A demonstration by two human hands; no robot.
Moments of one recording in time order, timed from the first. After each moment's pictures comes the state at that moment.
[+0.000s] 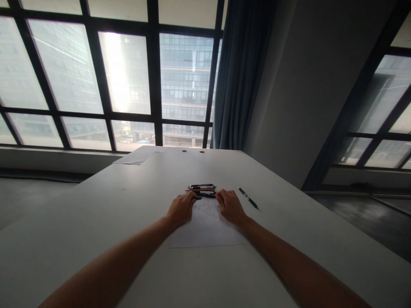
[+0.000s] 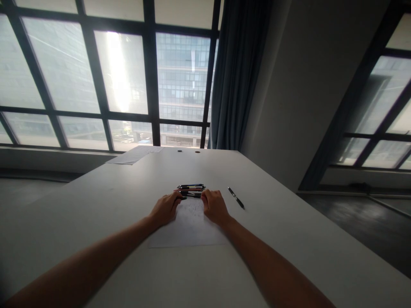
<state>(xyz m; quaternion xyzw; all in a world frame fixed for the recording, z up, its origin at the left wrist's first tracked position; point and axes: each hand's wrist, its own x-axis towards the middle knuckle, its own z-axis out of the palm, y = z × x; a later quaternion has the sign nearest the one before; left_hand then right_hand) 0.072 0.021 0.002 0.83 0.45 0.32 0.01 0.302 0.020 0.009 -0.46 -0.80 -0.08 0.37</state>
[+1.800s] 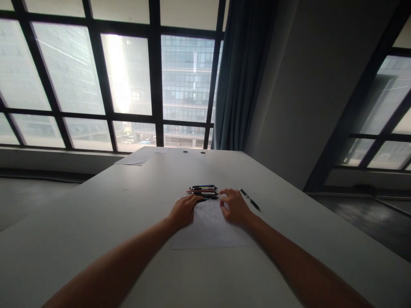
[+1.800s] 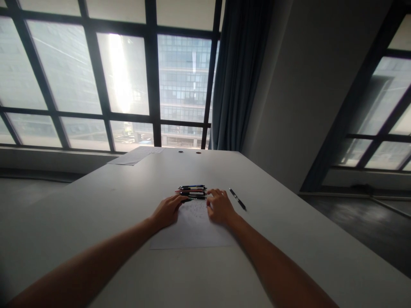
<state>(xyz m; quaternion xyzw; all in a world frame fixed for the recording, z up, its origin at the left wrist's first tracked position) 0.070 0.021 0.000 0.87 0.37 0.34 0.00 0.320 0.020 0.020 -0.48 -0.84 -0.12 0.23</state>
